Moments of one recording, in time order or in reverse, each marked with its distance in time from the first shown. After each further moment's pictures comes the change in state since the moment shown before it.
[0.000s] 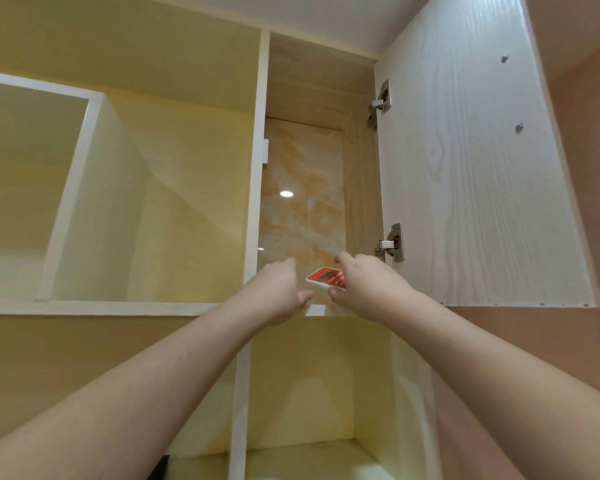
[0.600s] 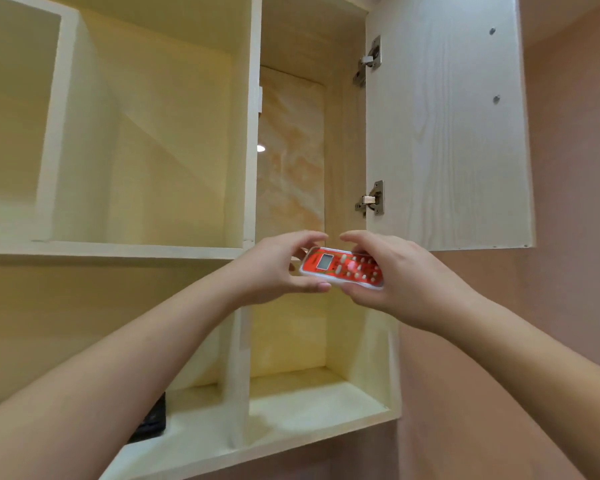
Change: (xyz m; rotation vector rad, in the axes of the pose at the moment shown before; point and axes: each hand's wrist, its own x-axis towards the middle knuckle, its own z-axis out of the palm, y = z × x) left_hand -0.060 -0.022 -0.005 -0.440 -0.119 0.445; right_hand -0.123 -0.022 -0.045 0.060 0.117 -0.168
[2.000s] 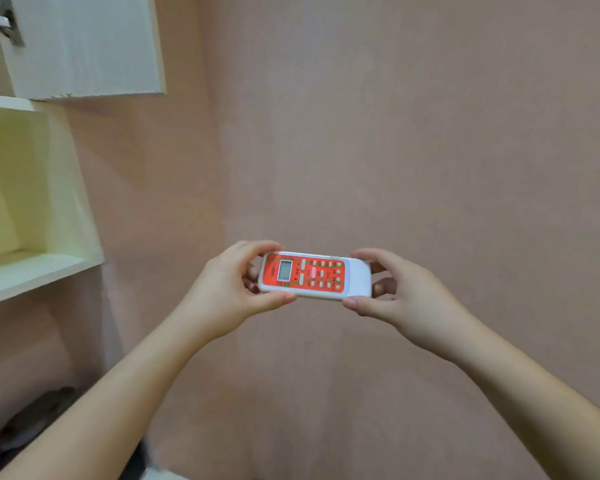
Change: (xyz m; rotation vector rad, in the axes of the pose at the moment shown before) left_hand -0.129 0.264 0.224 -0.765 -0.221 0.269; right_hand -0.376 -0.038 -0.218 0.106 -0.088 1.084
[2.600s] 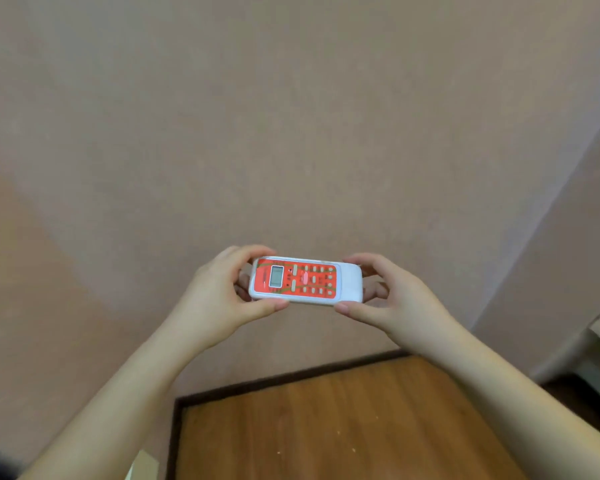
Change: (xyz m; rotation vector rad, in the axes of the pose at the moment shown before) left_hand -0.049 -0.034 0.157 -0.310 -0.518 0.090; right_hand -0.153 0.082 0.038 -0.094 0.220 0.542
